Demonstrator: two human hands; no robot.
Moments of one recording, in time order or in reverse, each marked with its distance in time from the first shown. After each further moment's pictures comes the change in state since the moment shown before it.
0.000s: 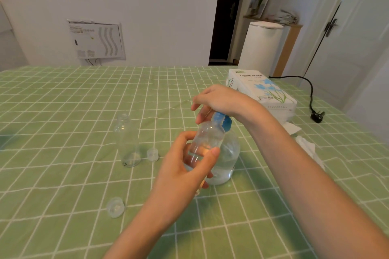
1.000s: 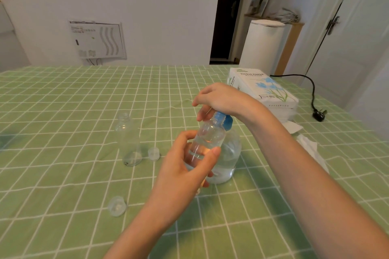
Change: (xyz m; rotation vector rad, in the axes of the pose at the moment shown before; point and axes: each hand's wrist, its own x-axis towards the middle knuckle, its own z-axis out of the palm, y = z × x) left_hand 0.000 -0.003 -0.001 0.024 0.005 0.012; right_hand 0.002 0.001 0.000 0.008 0.018 -0.003
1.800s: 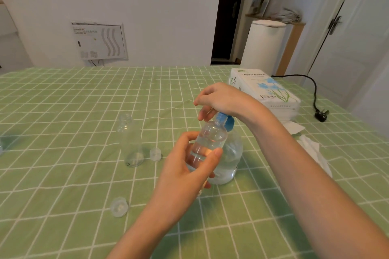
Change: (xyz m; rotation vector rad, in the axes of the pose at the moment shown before) left_hand 0.000 0.000 0.000 -0.006 0.002 -0.006; right_hand 0.001 0.001 0.001 0.011 0.022 -0.006
